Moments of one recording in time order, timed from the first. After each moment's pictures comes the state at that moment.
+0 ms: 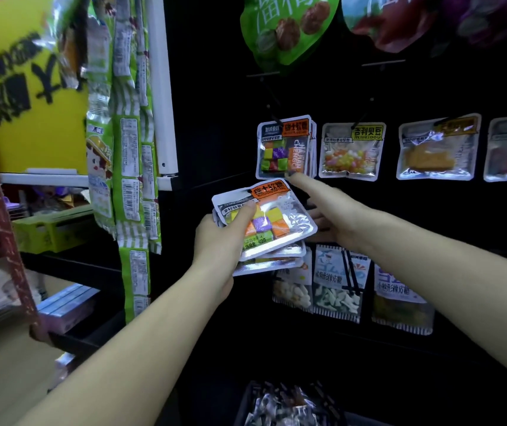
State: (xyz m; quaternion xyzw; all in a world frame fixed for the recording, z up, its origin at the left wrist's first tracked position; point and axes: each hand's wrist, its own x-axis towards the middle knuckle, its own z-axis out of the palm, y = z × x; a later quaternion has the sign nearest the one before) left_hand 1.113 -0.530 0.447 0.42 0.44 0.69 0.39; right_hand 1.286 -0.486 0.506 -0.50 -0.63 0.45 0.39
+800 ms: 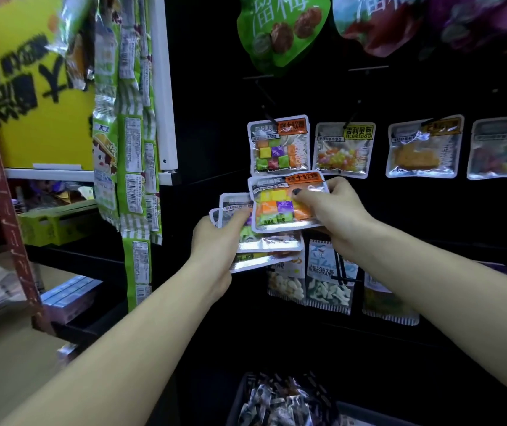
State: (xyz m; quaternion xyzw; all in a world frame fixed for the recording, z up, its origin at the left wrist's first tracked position) left_hand 1.119 -0.552 0.451 0.38 0.49 0.67 0.41; right_hand 1.292 -0.508 0.492 -0.44 -0.59 0.38 0.56
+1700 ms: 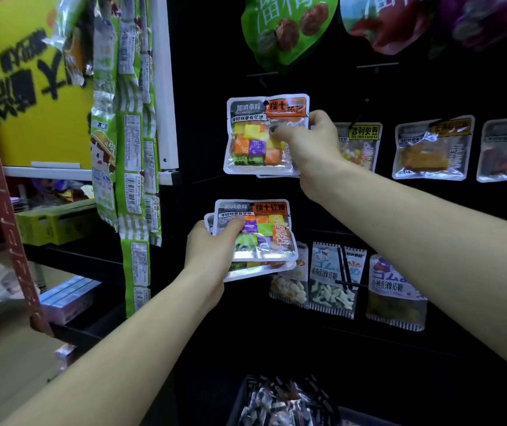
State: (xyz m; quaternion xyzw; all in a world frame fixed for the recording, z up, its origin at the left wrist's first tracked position) left_hand 1.101 -0.530 0.428 0.41 0.49 0.68 0.35; right_hand 1.237 -0.495 0.566 -0.35 -0.59 0.33 0.65
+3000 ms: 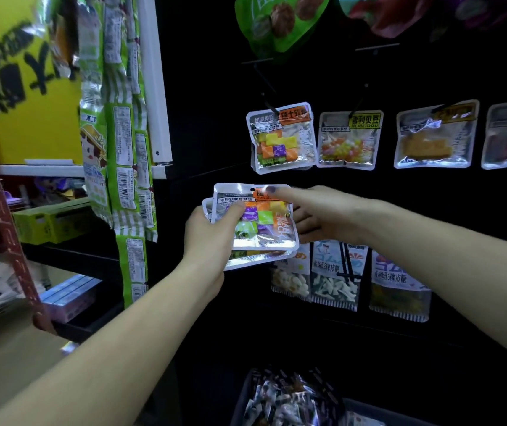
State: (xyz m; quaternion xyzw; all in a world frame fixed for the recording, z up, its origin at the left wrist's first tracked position) left_hand 1.105 -0.532 0.437 0.42 0.47 0.70 0.34; right_hand 1.290 -0.508 0.509 -0.47 -0.70 0.46 0.28
